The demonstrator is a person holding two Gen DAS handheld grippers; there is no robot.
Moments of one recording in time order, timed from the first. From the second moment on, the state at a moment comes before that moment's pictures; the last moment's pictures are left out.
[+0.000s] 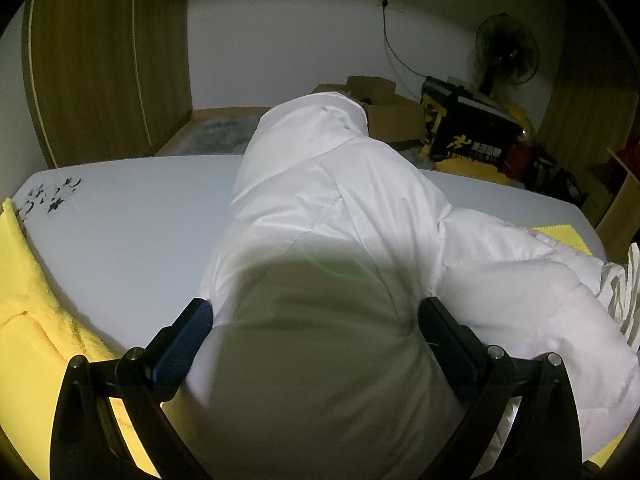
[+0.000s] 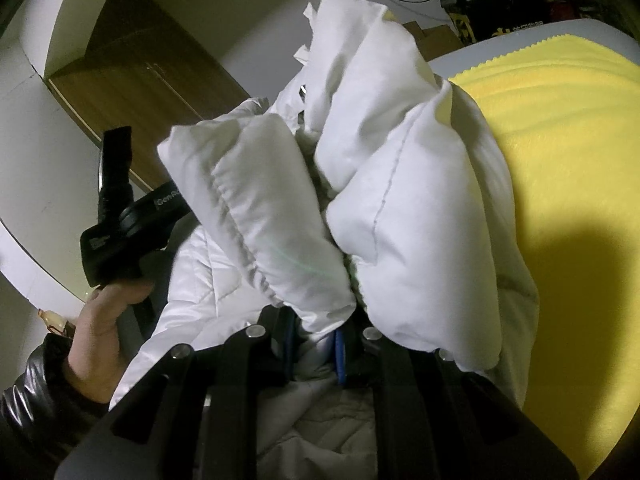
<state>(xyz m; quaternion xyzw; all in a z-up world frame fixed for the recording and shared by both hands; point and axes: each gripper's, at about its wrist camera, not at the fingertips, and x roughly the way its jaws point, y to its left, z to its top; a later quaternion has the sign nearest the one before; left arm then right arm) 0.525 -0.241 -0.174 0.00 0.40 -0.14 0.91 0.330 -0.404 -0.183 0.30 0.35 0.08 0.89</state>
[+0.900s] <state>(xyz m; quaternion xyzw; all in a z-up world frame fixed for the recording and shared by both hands) 0.481 -0.200 -0.092 -0.02 0.36 -0.16 0.92 0.256 -0.407 -0.042 0.25 0.24 -0.01 0.94</state>
